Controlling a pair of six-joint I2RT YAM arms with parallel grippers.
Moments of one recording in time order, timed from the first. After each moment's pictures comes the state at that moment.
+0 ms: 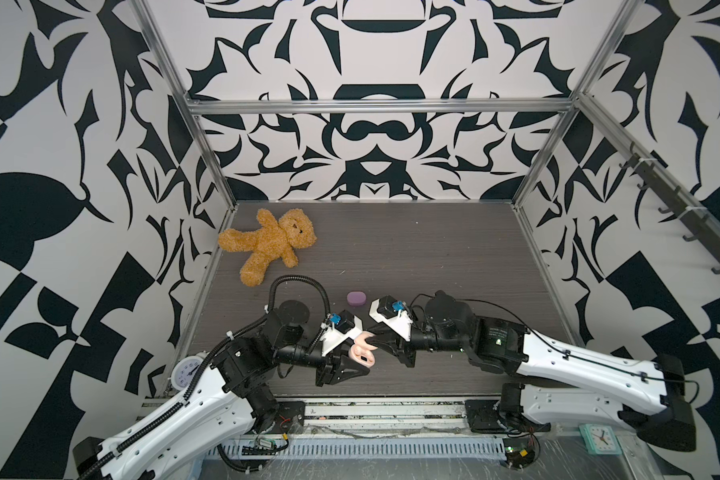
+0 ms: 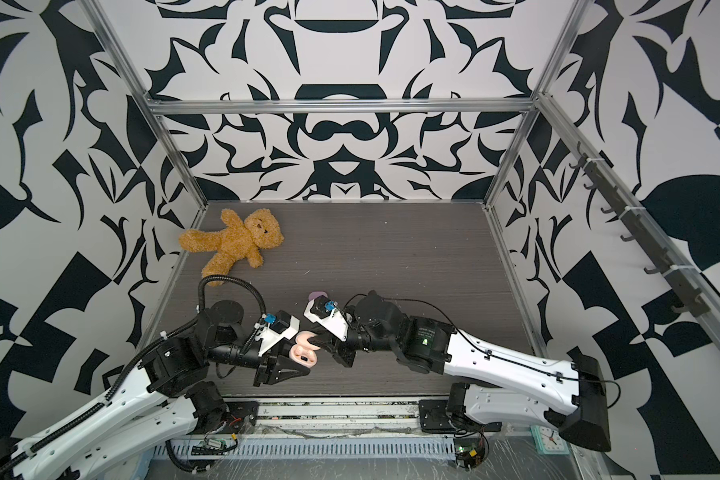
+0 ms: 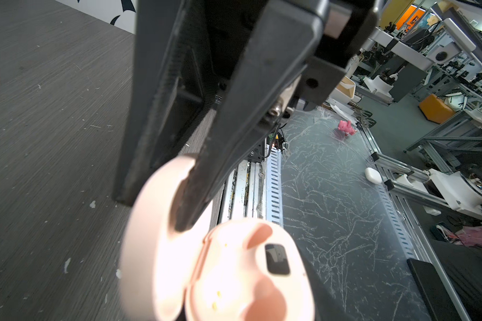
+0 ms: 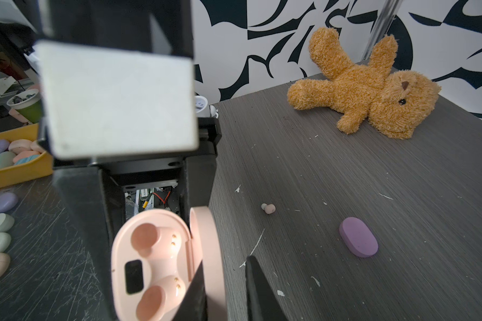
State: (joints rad) left arm -0.89 0.63 0.63 -0.48 0.73 -0.03; right arm 1.15 1.05 0.90 -0.27 -0.22 0.05
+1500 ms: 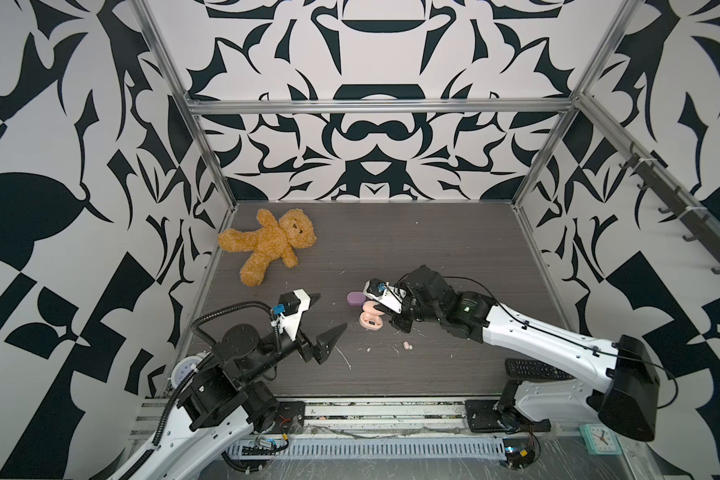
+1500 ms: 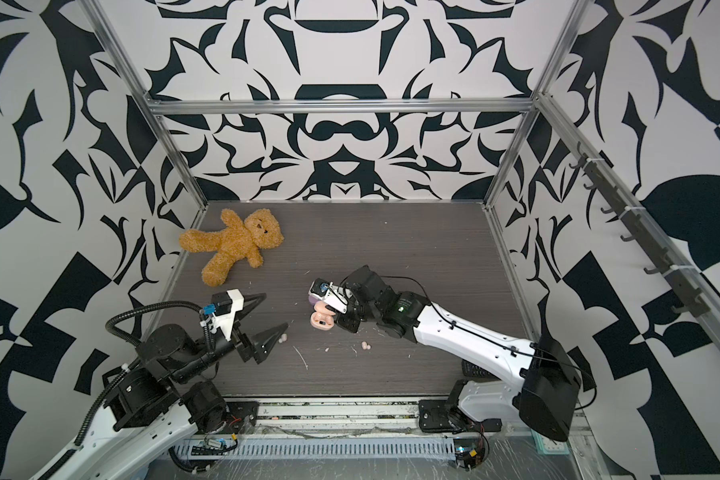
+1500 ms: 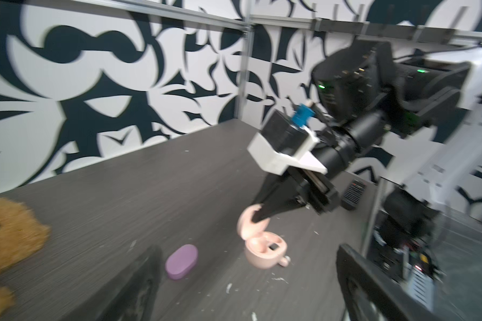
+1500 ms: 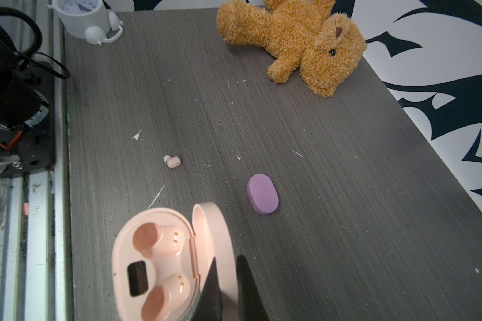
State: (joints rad) left arm -0.79 0.30 0.55 -0.33 0.05 -0.12; right arm 0.92 1.30 0.96 -0.33 -0.14 -0.32
